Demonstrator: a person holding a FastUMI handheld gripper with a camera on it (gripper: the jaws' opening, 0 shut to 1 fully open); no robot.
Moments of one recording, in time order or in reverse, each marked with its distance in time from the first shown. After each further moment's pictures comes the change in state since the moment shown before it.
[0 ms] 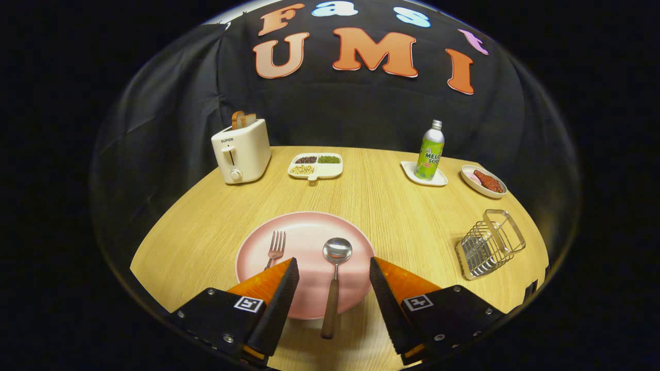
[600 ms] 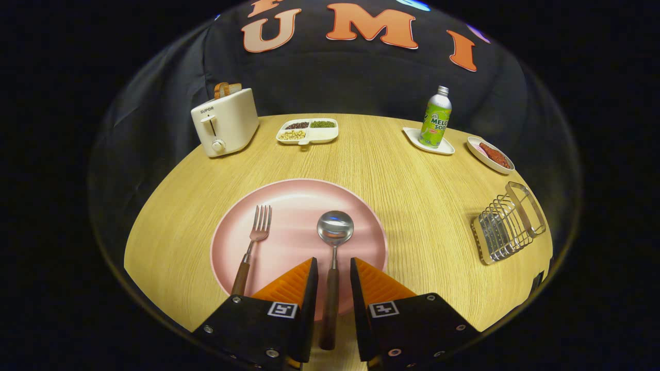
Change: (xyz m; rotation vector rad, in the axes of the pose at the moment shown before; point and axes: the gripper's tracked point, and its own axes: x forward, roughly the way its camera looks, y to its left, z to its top) arm 0.034 -0.003 -0.035 0.009 0.159 -0.037
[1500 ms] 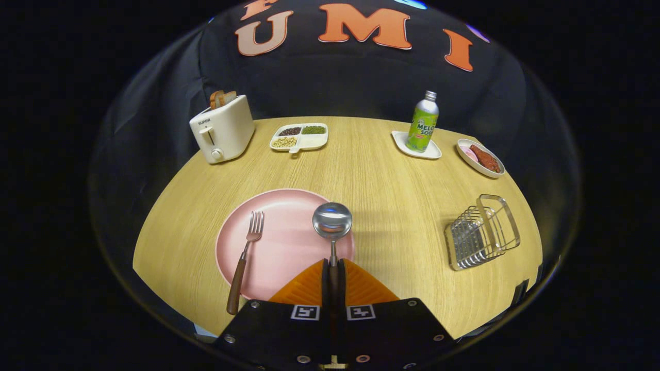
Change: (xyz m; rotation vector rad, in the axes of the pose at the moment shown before) arm -0.046 -0.047 0.028 0.011 0.025 0.004
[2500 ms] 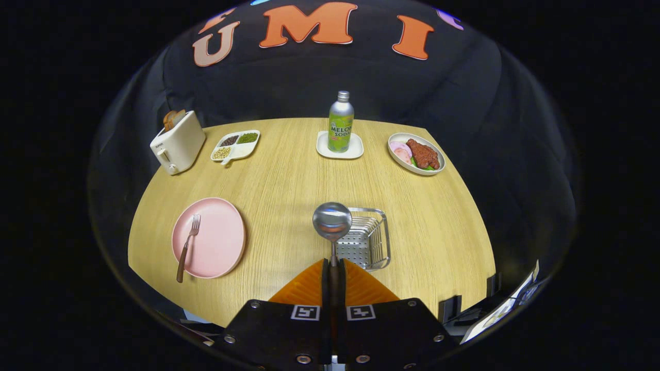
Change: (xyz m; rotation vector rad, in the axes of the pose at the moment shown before) arm -0.057 -0.172 0.023 0.021 0.127 -0.116
